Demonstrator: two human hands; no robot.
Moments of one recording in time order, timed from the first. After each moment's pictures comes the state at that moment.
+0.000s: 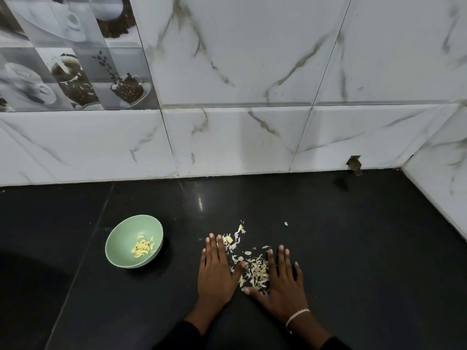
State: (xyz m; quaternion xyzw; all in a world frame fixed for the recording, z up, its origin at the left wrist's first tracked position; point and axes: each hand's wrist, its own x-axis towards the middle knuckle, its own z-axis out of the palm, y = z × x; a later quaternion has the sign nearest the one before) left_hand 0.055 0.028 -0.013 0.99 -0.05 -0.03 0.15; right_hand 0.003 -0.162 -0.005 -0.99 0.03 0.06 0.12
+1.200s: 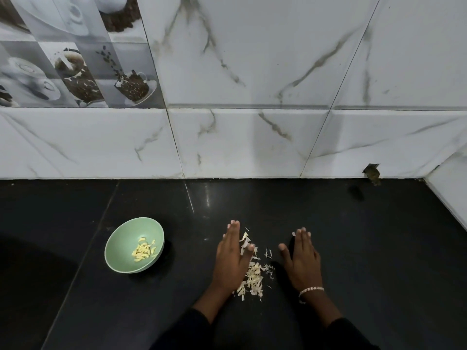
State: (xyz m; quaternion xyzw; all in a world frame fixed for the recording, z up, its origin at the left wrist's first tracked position) left_hand 0.105 0.000 0.008 0.90 -0.07 0.01 0.43; right_hand 0.094 -0.213 0.003 -0.97 0.11 0.01 0.23
